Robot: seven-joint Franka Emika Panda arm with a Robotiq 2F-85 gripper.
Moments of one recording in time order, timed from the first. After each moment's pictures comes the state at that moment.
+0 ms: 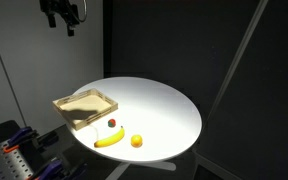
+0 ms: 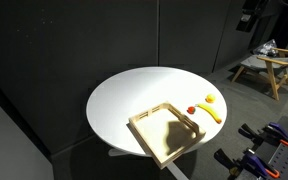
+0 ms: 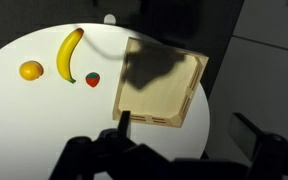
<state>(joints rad) 0.11 -0.66 -0.05 -2.41 0.16 1.84 -0.12</state>
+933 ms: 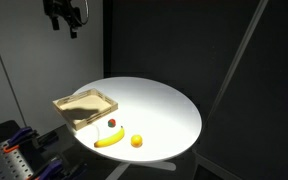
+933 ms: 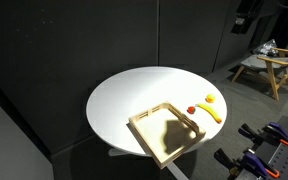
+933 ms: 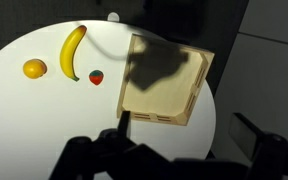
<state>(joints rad) 0.09 -0.63 -0.02 -2.41 0.16 1.88 -0.11</state>
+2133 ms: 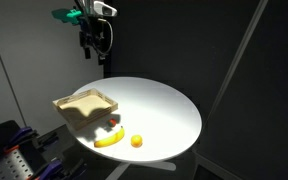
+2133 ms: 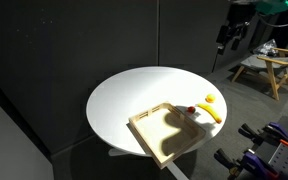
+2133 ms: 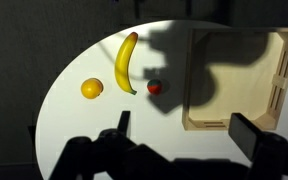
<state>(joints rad) -0.05 -0.36 -0.02 -2.40 -0.01 2.06 0.03</state>
